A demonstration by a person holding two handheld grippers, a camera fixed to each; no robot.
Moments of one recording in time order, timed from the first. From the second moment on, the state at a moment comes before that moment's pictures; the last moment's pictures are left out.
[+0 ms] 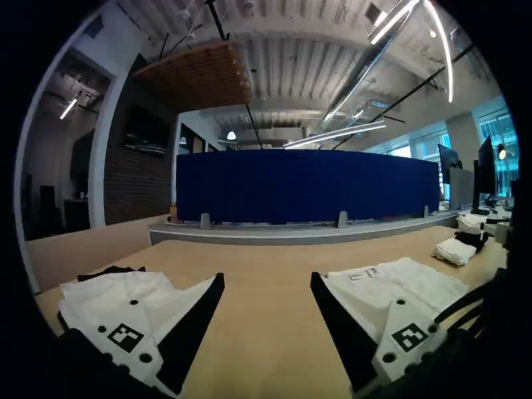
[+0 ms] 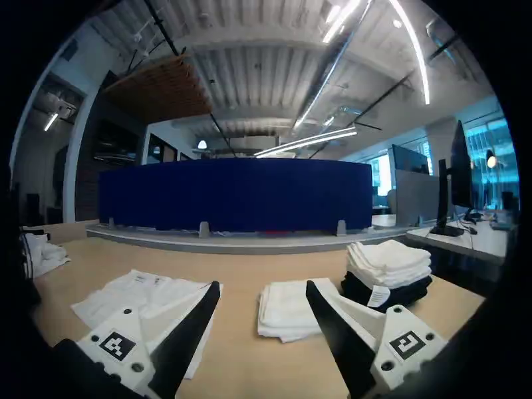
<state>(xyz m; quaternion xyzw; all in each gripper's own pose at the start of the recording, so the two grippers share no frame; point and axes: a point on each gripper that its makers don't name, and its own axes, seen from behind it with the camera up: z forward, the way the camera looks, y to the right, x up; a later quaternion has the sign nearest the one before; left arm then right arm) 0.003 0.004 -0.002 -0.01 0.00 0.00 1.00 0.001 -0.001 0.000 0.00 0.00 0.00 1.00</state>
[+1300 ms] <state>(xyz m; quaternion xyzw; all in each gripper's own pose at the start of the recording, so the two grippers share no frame) 0.172 0.055 -0.010 -0.10 -0.08 0.03 0.99 0.178 -0.015 -0.020 0.06 -0.09 -0.02 0.99</state>
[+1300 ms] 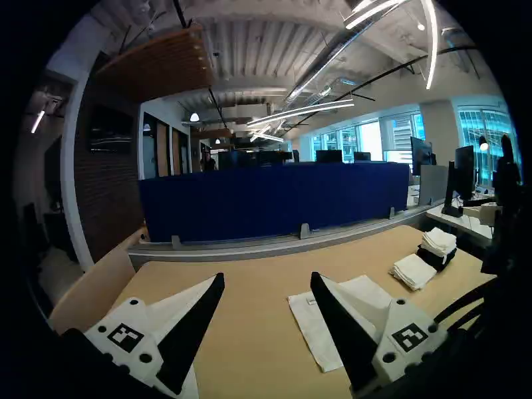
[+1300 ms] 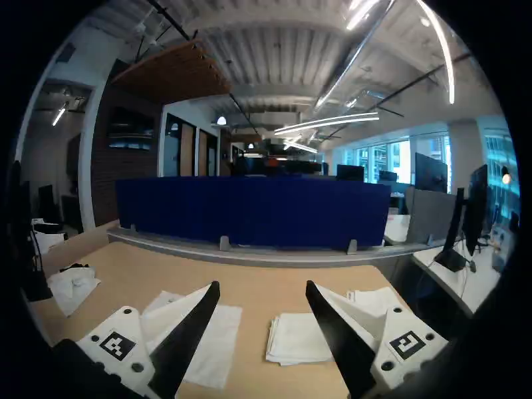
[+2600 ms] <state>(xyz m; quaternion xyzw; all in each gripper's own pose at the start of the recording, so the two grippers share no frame) 0.071 0.123 -0.042 -0.28 -0.25 0.10 0.92 0.070 -0.073 -0.045 0.25 -0.30 -0.12 0.91</state>
